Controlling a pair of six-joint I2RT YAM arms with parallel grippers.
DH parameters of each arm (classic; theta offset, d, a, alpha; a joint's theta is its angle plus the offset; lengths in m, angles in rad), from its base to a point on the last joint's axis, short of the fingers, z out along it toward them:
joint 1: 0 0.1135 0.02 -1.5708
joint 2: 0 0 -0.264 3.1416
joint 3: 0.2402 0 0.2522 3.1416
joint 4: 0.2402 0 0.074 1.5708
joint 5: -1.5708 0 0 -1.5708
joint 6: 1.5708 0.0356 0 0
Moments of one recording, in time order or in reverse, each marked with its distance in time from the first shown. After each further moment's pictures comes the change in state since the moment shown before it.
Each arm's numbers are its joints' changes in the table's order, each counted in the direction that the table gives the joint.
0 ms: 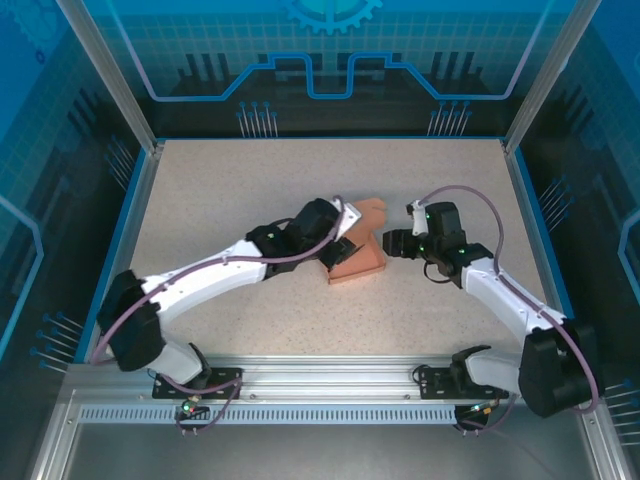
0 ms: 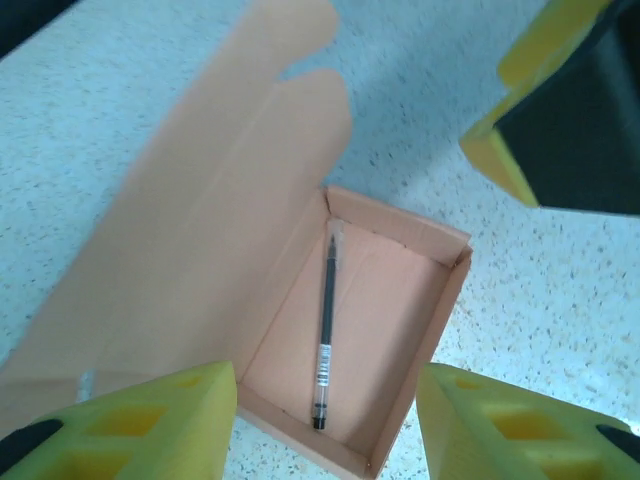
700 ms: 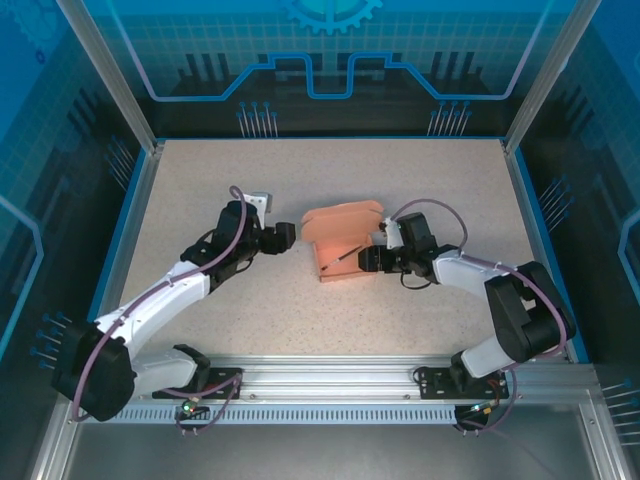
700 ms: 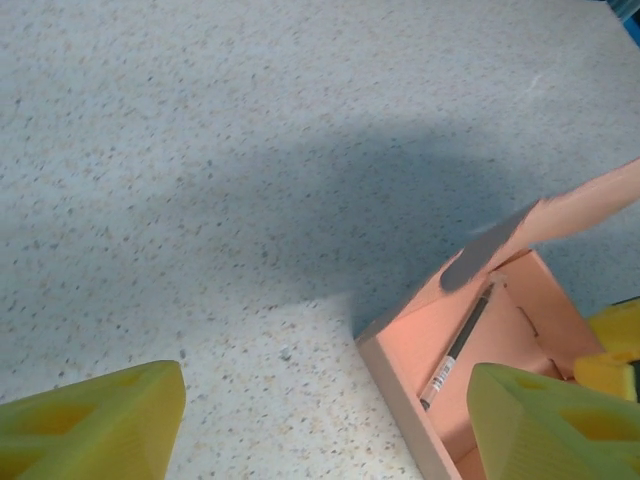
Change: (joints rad) left arm 0.401 -0.288 -0.402 -0.213 -0.159 -0.357; right arm 0.109 0.283 -0.054 -0.218 0.204 0.130
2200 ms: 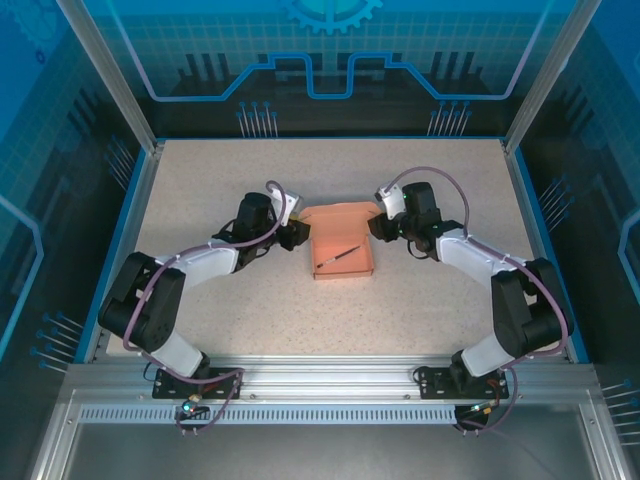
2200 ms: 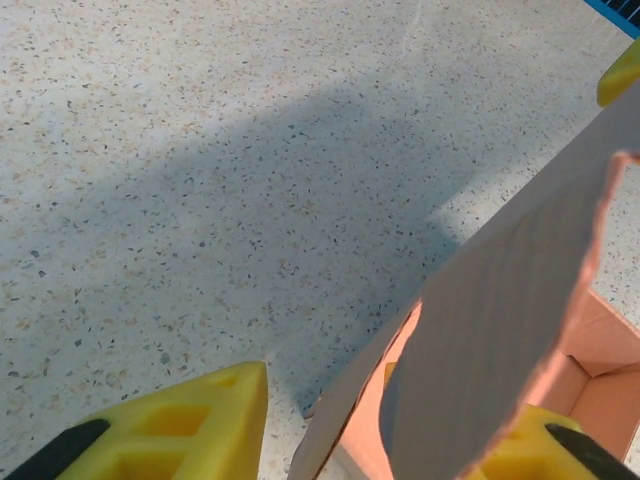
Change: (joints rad) left arm 0.054 0.390 0.035 -0.398 -0.326 0.309; right arm -0.064 0.023 0.222 0.025 -0.175 -0.474
